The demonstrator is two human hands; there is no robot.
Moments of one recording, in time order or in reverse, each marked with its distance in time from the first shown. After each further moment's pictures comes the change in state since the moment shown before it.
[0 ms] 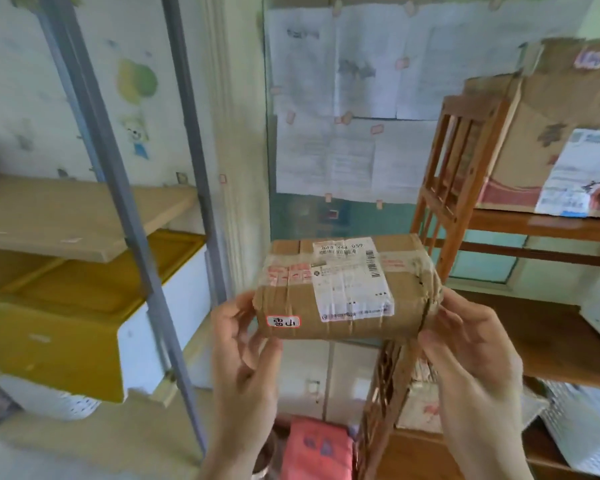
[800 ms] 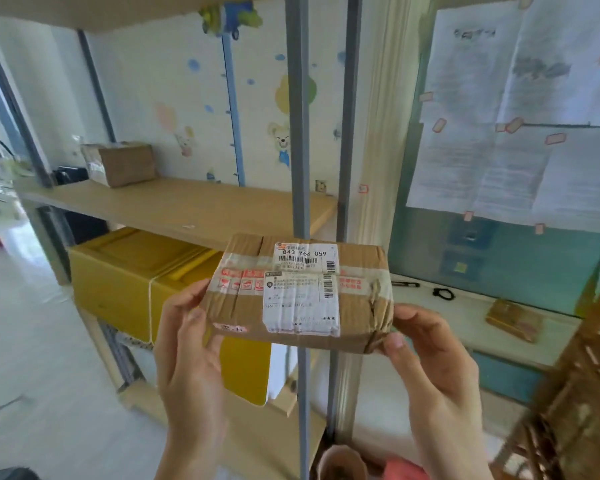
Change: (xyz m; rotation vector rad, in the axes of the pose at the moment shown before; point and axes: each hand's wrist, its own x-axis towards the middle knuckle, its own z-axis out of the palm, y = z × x) left_hand 0.079 0.049 -0.249 -0.036 0.416 0.138; right_hand -0.068 0.039 0.265 0.171 -0.289 0.101
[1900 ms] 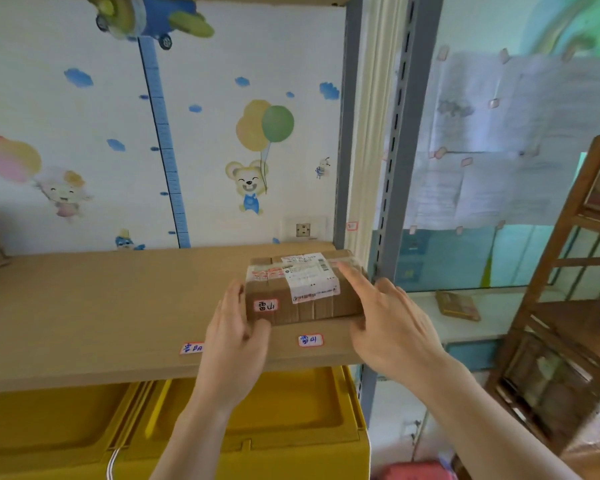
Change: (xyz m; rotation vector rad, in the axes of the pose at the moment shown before) left_hand 0.342 -0.129 -0.050 0.497 -0.877 -0.114; right_hand 0.179 0.078 0.258 -1.600 -0.035 0.187
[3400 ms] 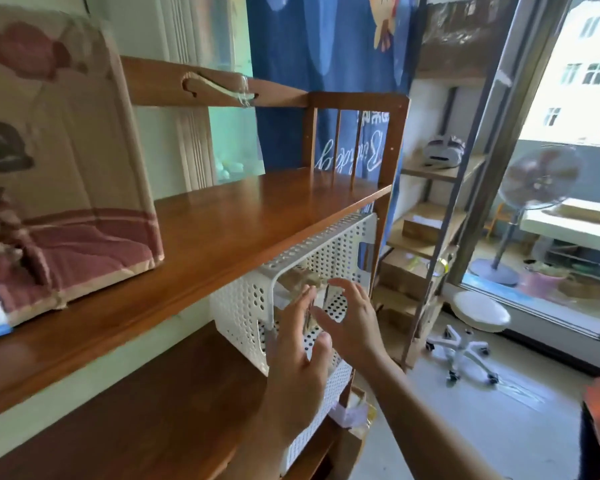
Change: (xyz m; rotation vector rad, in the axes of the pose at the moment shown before) left_hand -0.031 0.384 1.072 -0.523 -0.817 0.268; right_hand -0.078 1.059 -0.170 0.273 0.531 0.760
